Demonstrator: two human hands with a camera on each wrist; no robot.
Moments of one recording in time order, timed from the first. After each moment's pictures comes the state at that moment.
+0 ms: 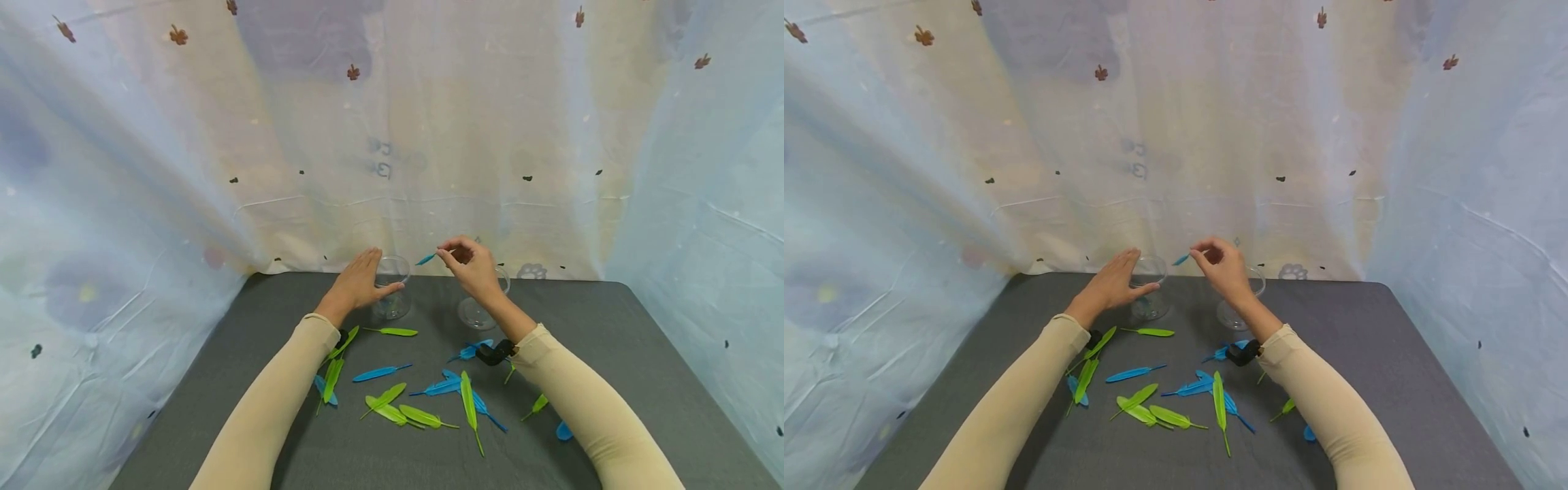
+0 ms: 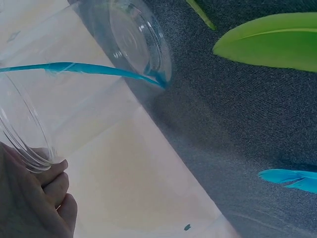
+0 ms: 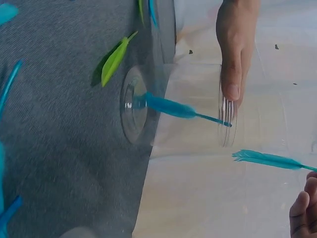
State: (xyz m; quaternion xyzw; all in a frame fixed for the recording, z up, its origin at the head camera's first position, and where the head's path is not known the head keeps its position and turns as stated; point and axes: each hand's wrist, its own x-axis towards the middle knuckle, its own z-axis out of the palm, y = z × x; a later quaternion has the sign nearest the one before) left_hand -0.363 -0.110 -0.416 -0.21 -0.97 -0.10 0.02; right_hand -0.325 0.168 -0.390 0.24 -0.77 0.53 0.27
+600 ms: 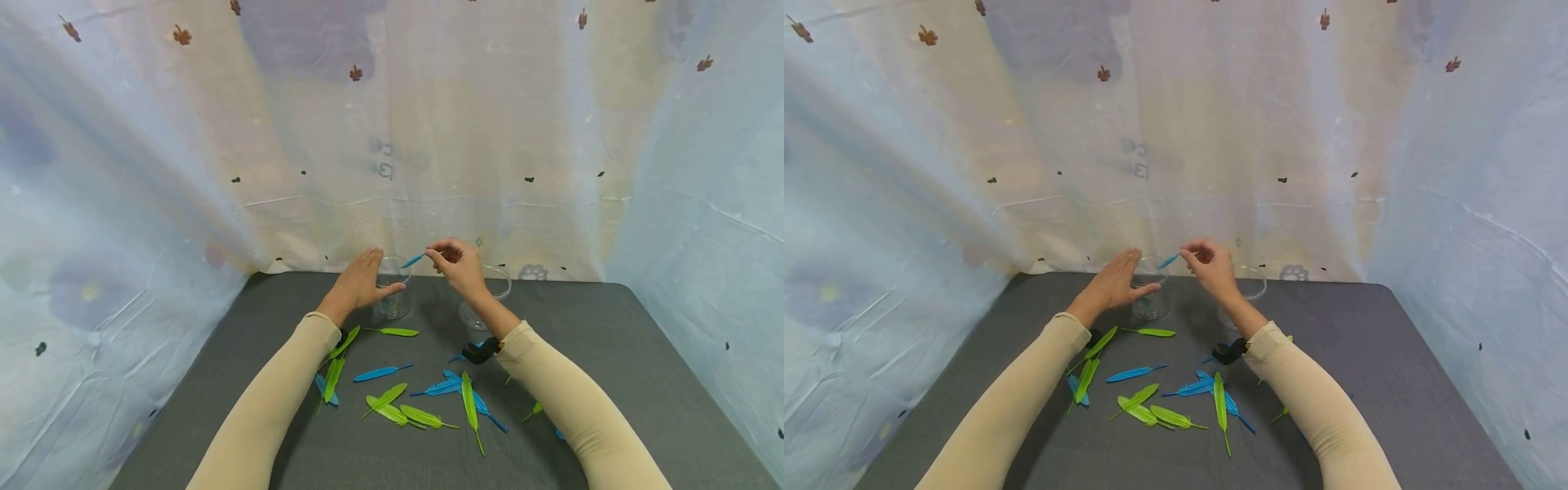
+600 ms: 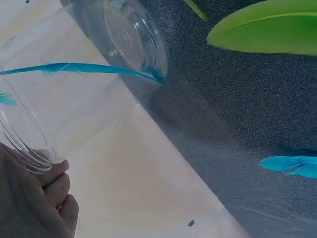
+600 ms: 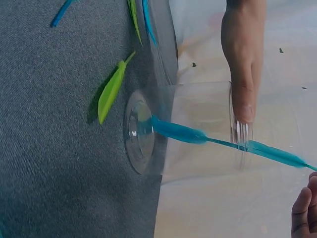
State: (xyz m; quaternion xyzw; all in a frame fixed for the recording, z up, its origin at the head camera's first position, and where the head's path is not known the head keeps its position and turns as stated) left_hand -0.360 -0.109 -0.412 -0.21 -0.97 -0.10 0.02; right_hand -0.321 0.141 -0.380 0.23 -0.74 0.60 0.21
